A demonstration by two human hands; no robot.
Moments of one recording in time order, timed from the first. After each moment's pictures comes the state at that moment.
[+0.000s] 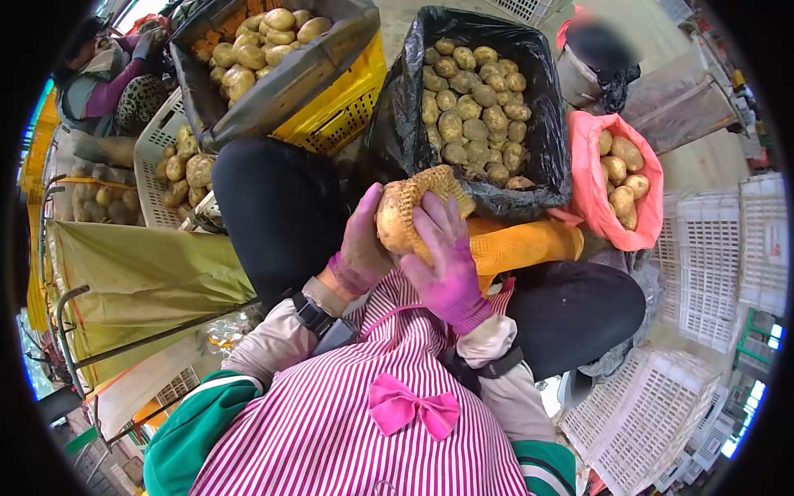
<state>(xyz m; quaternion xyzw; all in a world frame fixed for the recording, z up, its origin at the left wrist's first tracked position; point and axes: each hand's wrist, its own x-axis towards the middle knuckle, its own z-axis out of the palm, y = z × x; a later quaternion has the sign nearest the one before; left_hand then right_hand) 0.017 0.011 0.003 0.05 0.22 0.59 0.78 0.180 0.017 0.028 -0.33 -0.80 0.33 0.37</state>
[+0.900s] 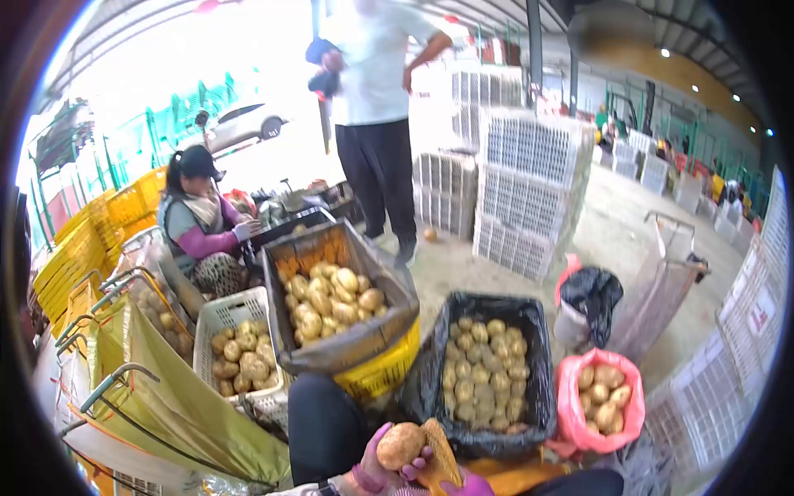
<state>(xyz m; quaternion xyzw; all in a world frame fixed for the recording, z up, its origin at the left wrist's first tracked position) 0.001 0.016 -0.009 -0.07 0.05 0.51 0.85 0.238 0.035 -0.020 -0.37 -0.71 0.51 0.31</state>
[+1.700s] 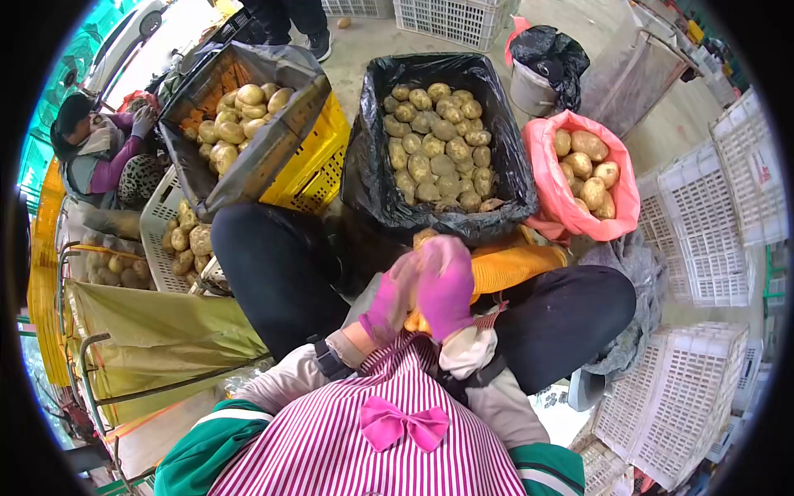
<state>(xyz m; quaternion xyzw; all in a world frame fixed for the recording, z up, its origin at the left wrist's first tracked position) 0.087 -0.009 -0.005 0.27 0.42 0.50 0.71 0.190 0.029 0.014 -0.55 -0.60 0.31 0.49</state>
